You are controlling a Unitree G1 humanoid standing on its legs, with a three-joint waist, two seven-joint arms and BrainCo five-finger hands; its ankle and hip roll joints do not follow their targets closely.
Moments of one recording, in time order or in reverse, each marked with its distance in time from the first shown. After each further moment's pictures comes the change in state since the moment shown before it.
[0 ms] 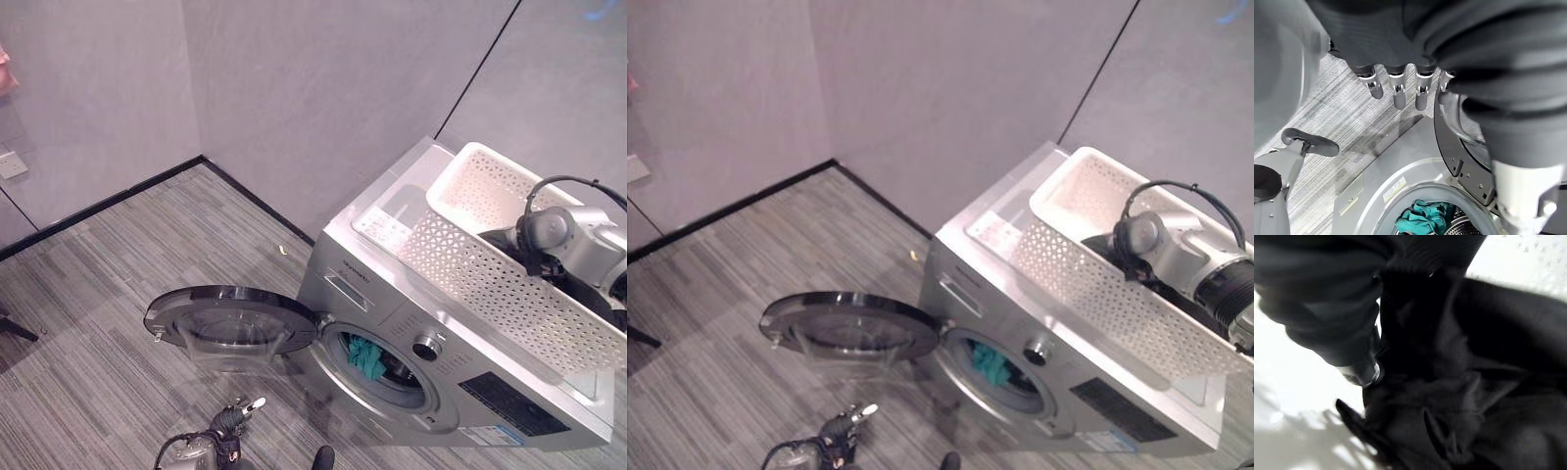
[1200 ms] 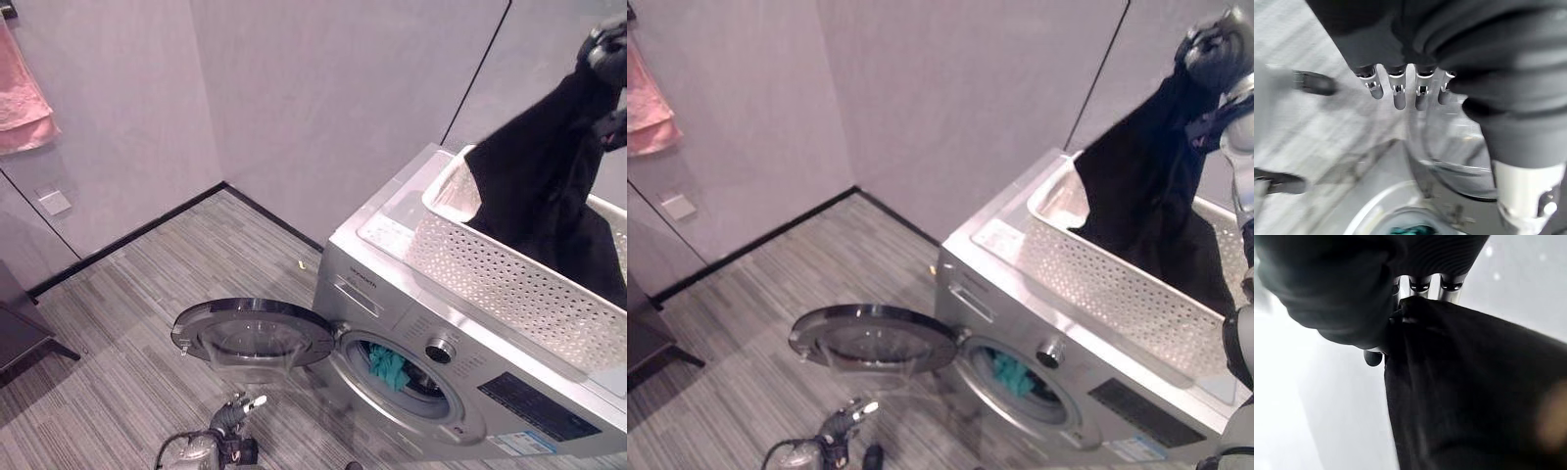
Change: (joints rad) left arm 0.014 0.017 -0.002 -0.136 0.041 -0.026 0.087; right arm -0.141 0.150 -0.704 0.409 0.038 -0.149 -0.849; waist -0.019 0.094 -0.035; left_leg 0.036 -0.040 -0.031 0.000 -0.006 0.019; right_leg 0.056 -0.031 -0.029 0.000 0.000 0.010
